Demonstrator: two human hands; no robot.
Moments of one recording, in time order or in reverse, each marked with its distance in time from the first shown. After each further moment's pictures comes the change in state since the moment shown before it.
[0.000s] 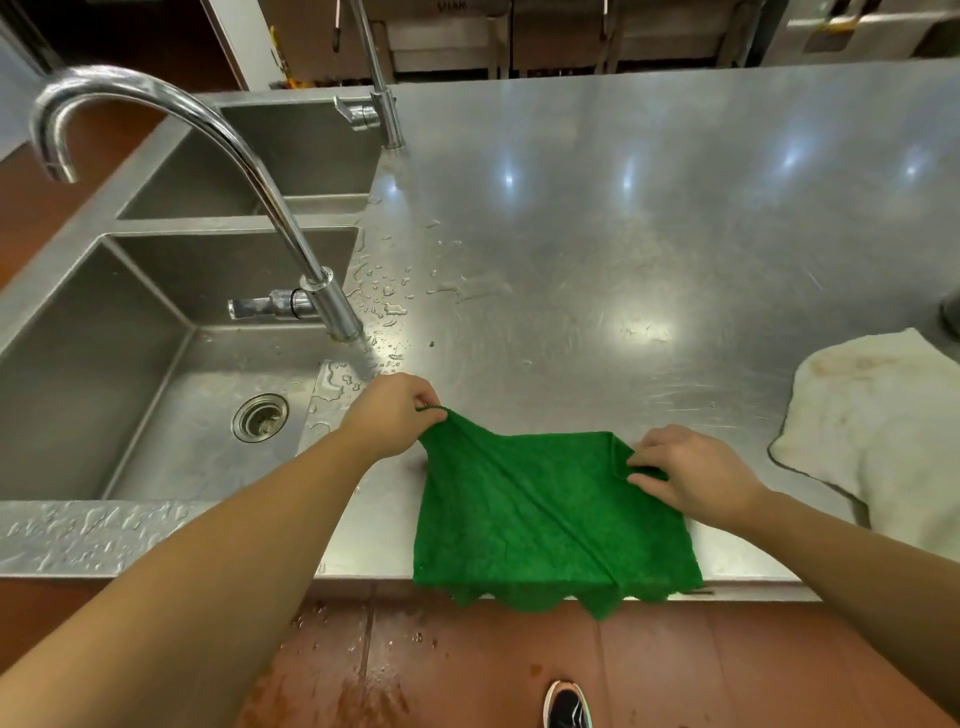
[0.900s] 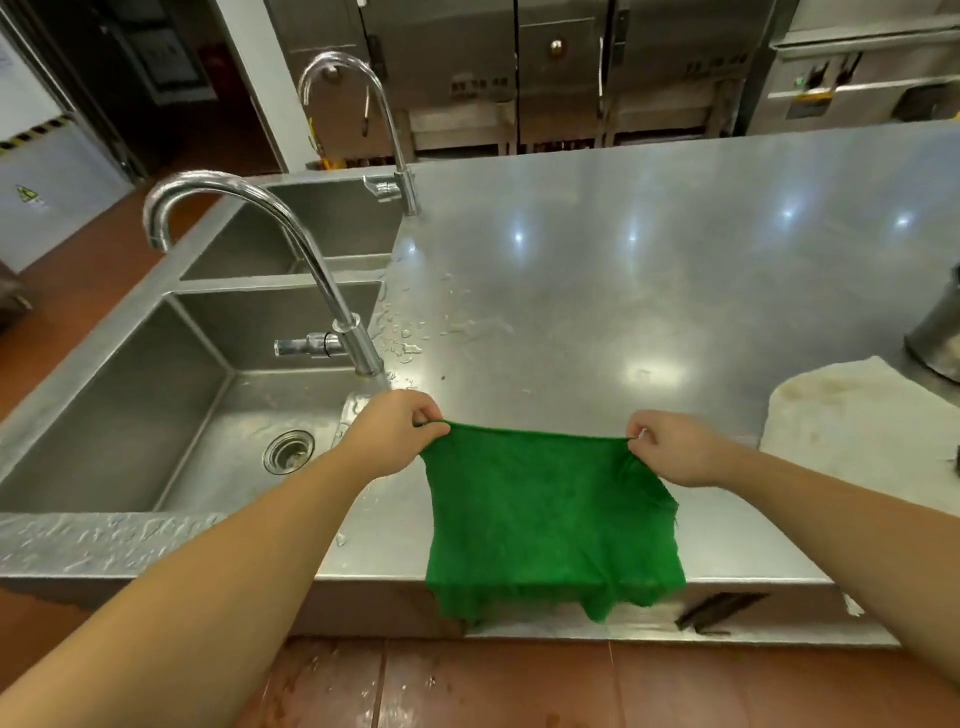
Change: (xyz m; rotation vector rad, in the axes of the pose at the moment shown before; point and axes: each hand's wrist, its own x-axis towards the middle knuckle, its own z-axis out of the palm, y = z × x) left_hand -0.059 0.038 -0.043 -0.007 0.076 0.043; right_hand 0.008 -0.024 -0.071 0.362 -0.215 0.399
